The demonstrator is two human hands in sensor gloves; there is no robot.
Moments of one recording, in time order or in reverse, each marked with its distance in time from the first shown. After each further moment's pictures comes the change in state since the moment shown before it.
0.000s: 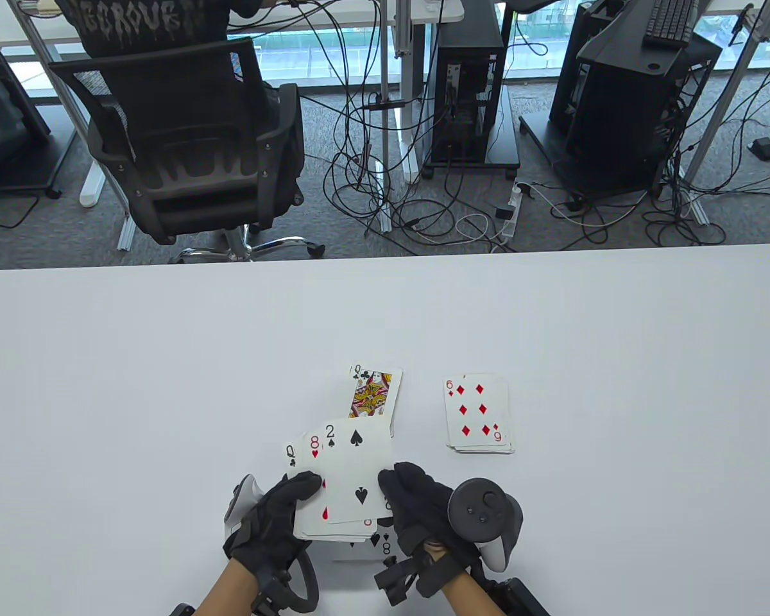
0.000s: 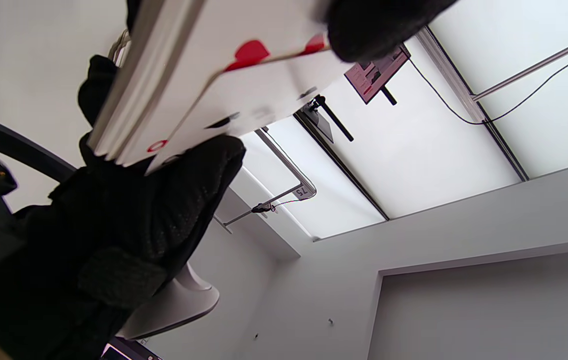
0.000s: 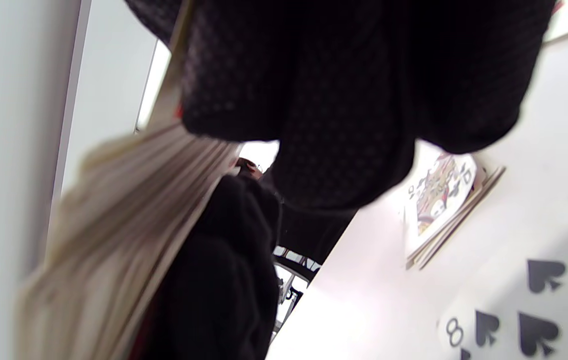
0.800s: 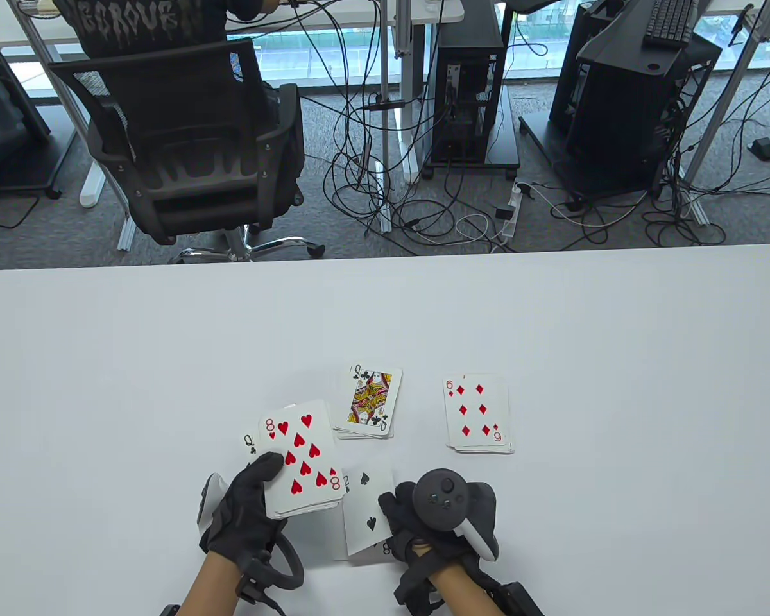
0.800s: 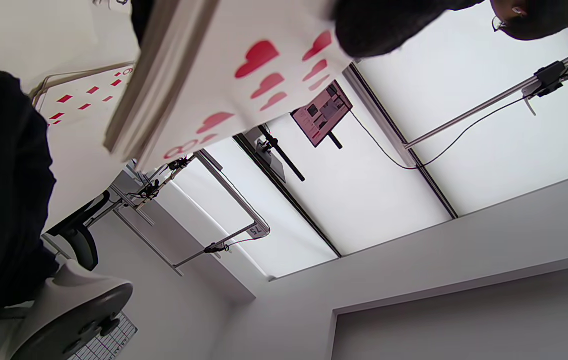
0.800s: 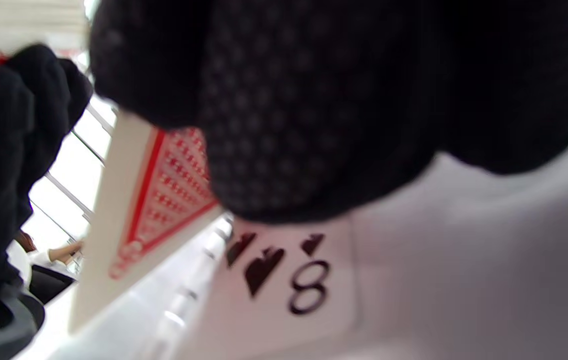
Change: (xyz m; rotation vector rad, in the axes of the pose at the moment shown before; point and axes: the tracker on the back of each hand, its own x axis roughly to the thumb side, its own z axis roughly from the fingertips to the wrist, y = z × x) left_hand 0.026 0.015 0.011 0.129 -0.135 0.043; right_hand -0.022 0.032 0.001 0.317 0.175 0.489
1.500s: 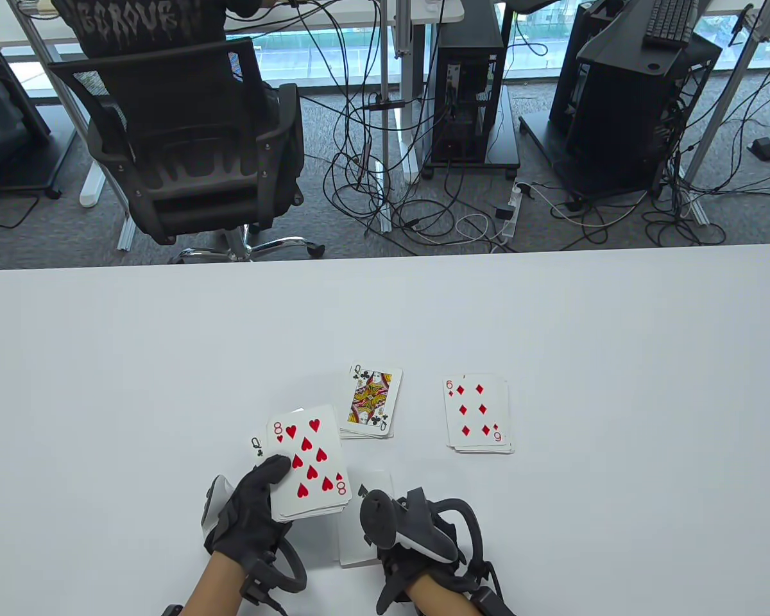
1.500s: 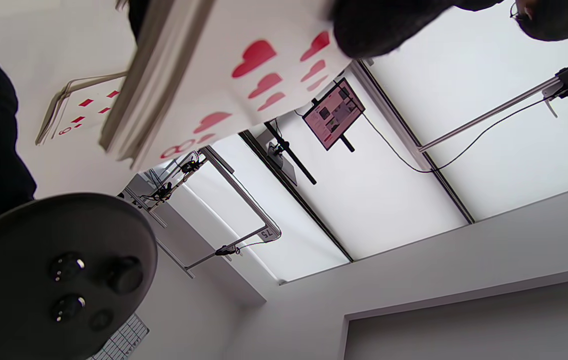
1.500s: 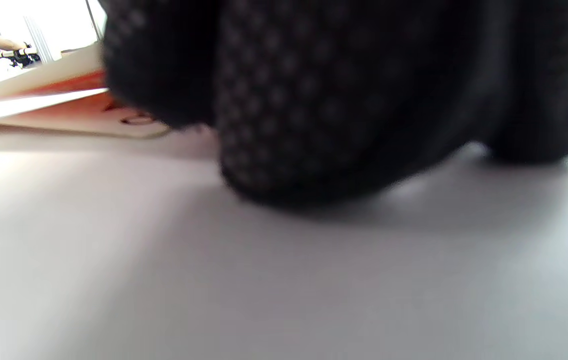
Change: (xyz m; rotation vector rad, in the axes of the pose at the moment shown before) left_hand -0.004 -0.001 0.001 0.009 0.038 -0.006; right_hand 0.023 0.031 -0.001 0.160 0.017 0.576
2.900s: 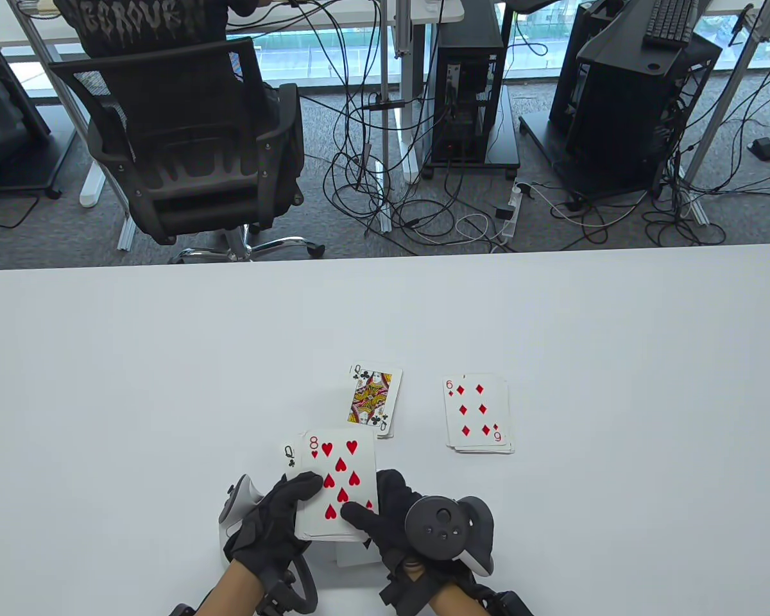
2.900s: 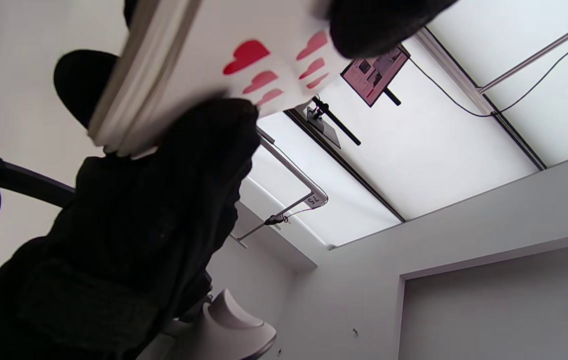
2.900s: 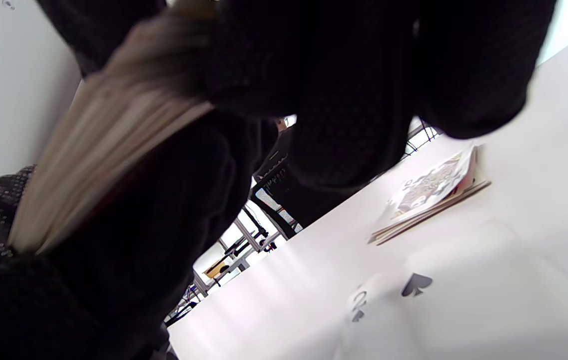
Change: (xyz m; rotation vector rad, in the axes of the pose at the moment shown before) left_hand -0.022 -0.017 -0.004 -0.111 0.116 -0.147; right_hand -0.015 -0.044 0.028 -0.444 -0.253 -0.660
